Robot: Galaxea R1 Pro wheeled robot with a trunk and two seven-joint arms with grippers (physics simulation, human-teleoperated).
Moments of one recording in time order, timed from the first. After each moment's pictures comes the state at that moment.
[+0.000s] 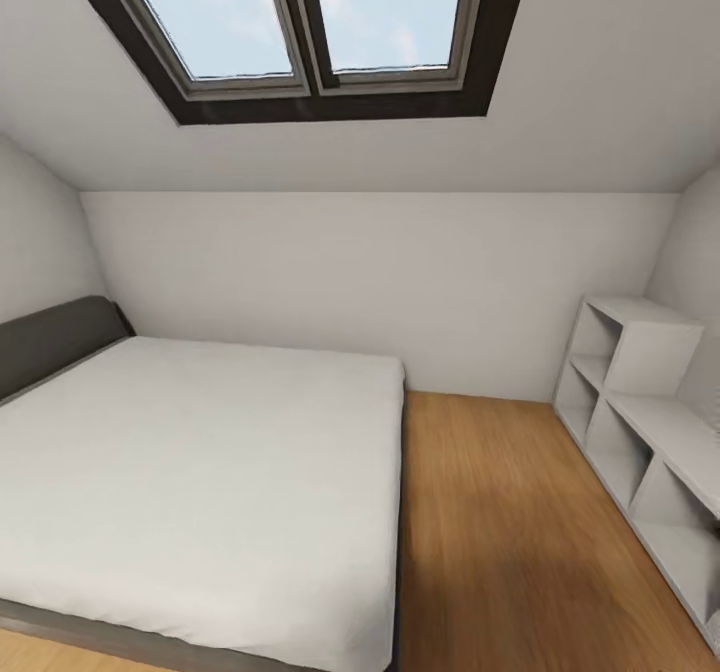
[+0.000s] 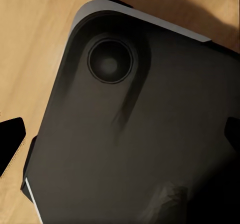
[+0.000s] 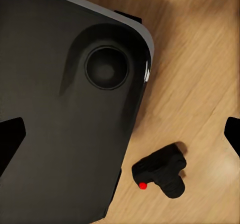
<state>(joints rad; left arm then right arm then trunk) 0.01 -0.01 0.03 -0.05 0.36 -0.04 0.00 0.00 -0.04 0.00 0.00 0.29 -0.13 -0.01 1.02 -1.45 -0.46</state>
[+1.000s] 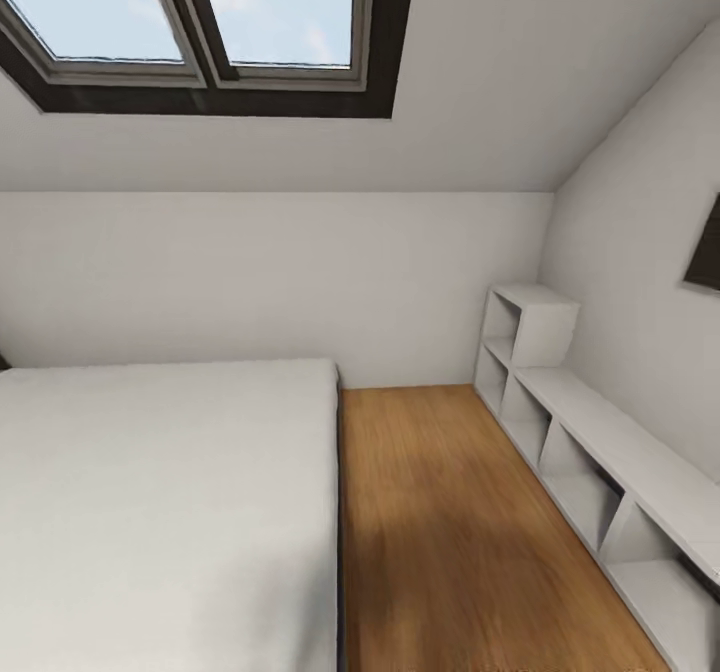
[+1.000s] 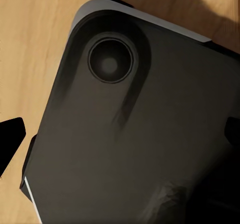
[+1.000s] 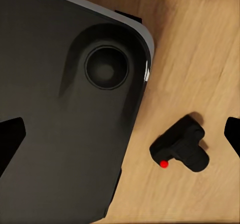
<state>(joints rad) 0.01 -0.01 0.03 -0.05 0.36 -0.04 0.00 0.00 -0.04 0.00 0.00 0.28 -0.12 -0.01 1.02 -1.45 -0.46</state>
